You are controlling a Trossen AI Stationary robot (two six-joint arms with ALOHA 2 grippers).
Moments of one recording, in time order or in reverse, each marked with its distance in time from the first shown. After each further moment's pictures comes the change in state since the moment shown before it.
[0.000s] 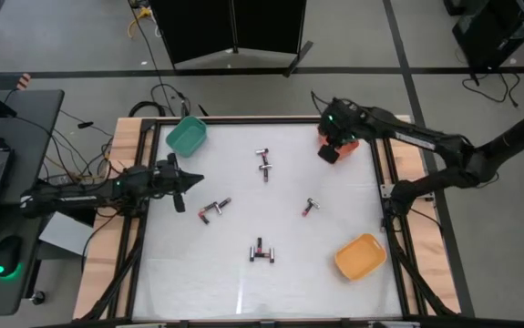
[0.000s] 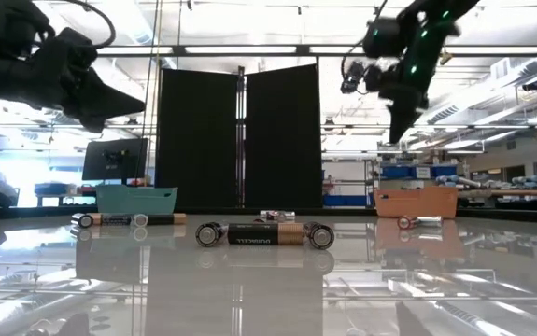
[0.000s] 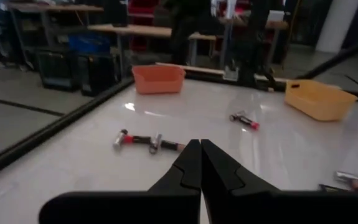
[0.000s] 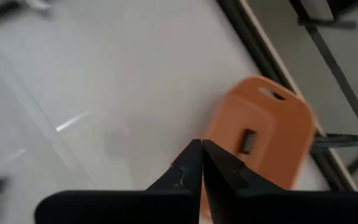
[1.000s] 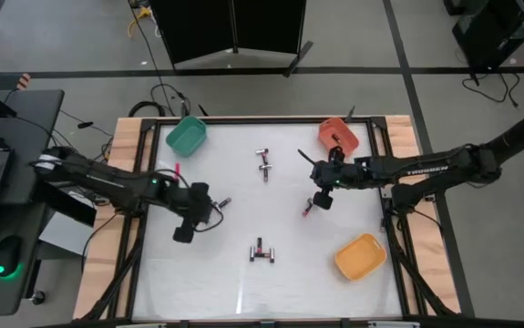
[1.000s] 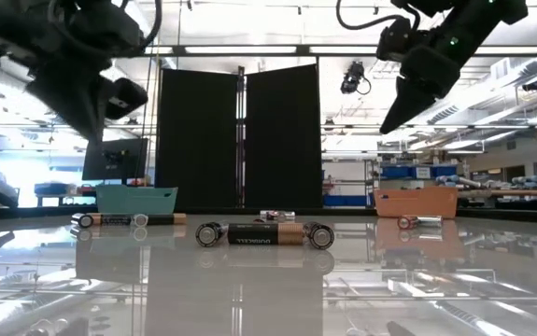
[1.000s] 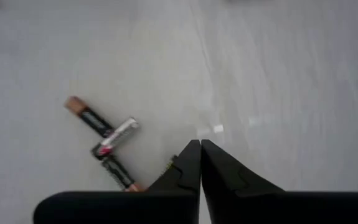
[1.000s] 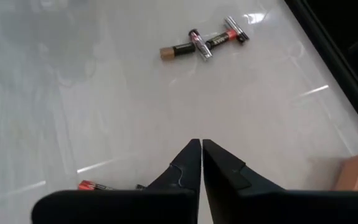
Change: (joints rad) left arm -0.343 0.847 0.659 -0.786 0.139 0.120; right arm 0.562 -0.160 -0.303 0.363 0.171 0.243
